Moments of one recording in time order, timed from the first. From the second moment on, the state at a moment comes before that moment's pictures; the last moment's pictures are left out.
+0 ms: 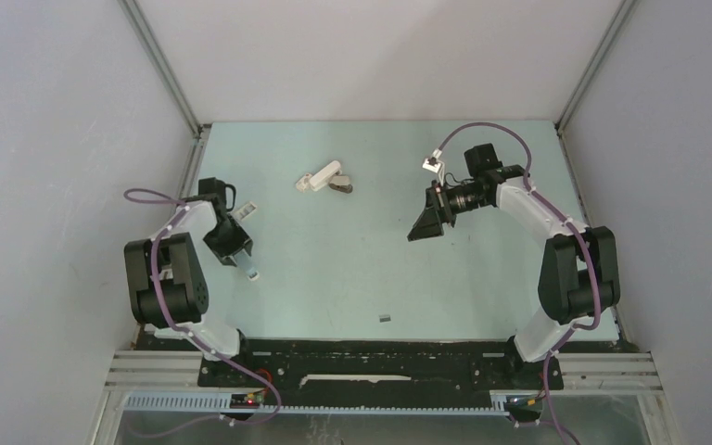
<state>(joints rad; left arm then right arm) 0.17 1.61 0.99 -0.74 -0.09 -0.56 0.22 1.67 1.25 -0.74 -1.14 -0.33</state>
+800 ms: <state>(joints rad) 0.21 1.13 0.96 -0.57 -0.04 -0.43 0.22 1.63 1.25 -0.77 -1.14 -0.39</state>
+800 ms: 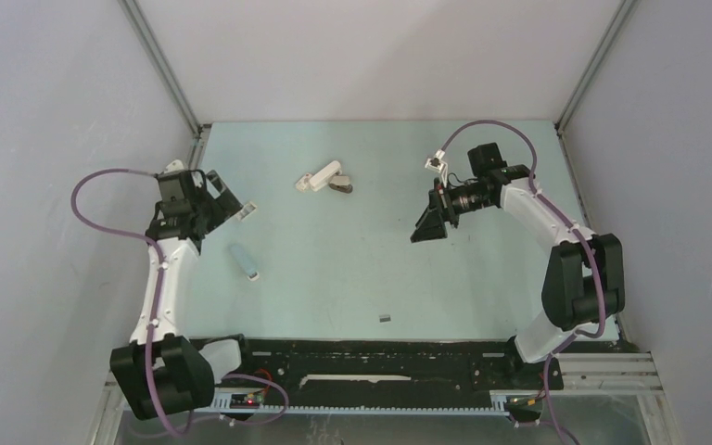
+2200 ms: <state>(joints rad) 0.14 0.96 0.65 -0.25 0.39 -0.67 0.53 2.41 2.28 -0.69 -0.38 -0.39</state>
